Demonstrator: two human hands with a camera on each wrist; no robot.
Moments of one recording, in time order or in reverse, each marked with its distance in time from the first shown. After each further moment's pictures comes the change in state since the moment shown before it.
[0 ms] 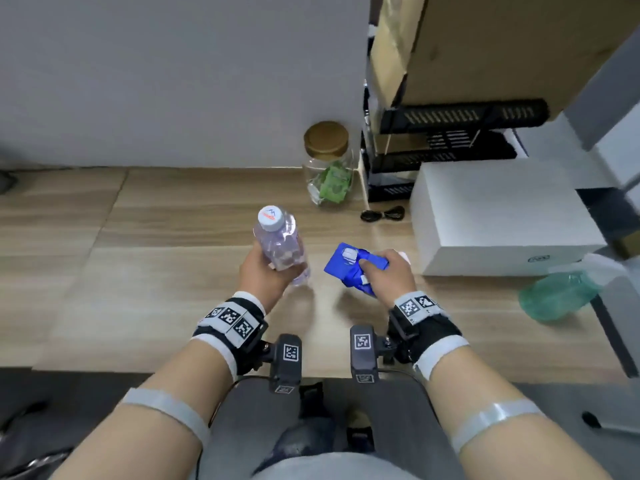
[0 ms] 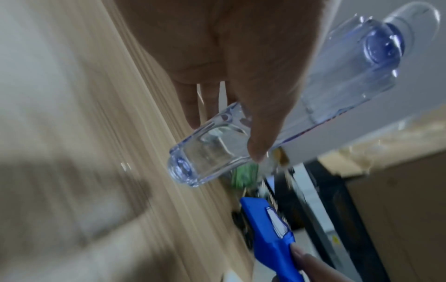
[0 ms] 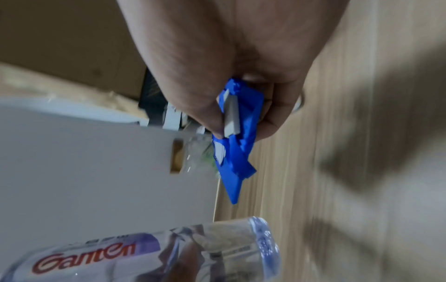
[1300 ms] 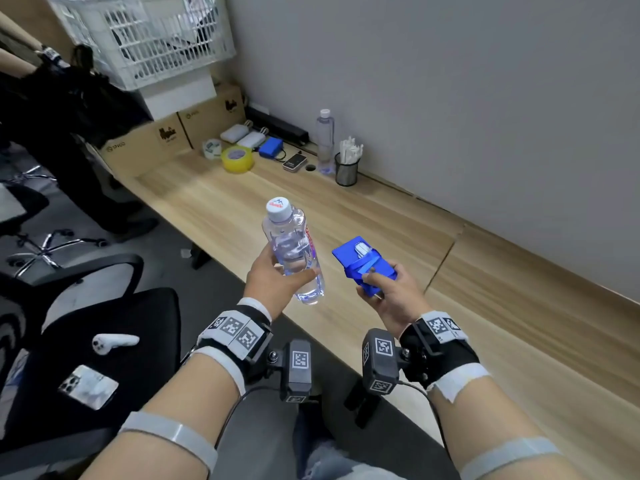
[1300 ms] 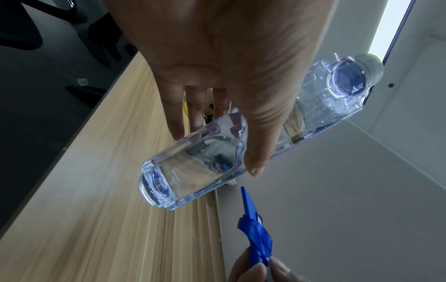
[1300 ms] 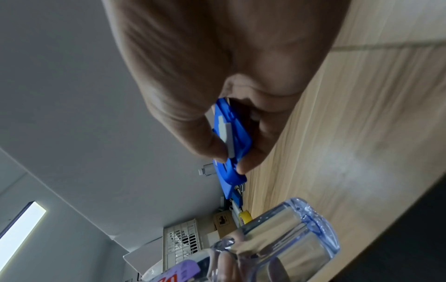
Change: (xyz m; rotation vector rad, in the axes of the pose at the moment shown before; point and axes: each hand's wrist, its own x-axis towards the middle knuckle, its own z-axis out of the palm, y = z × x) left_hand 0.005 -0.232 -0.693 -0.214 0.560 -0.162; right_hand -0.219 -0.191 0.704 0.402 -0.751 0.046
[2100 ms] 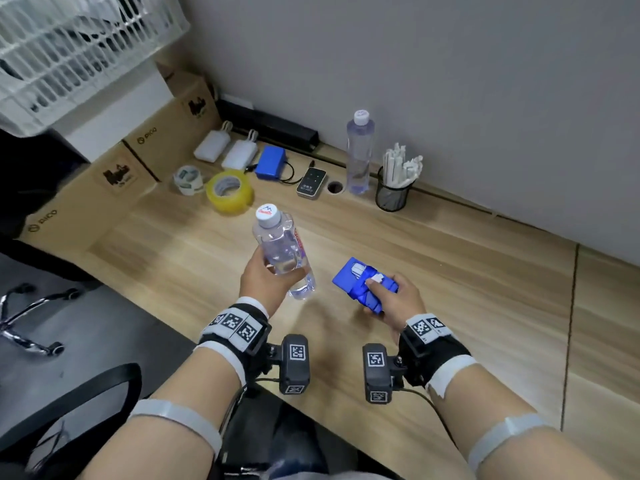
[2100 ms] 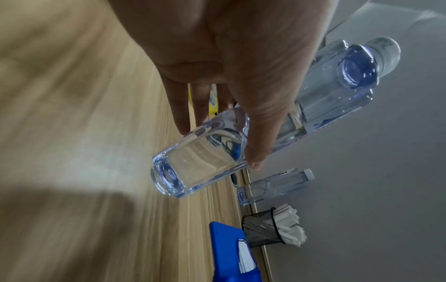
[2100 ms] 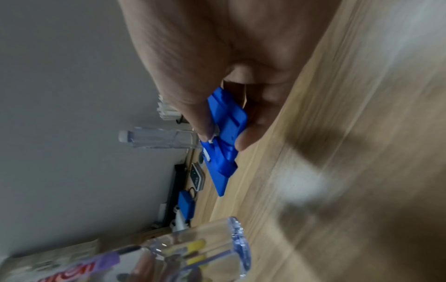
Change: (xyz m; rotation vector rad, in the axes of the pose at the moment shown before) left_hand 0.390 -0.056 -0.082 0.134 -0.107 -0.132; right_hand 0.316 0.046 0.164 -0.352 0.372 0.053
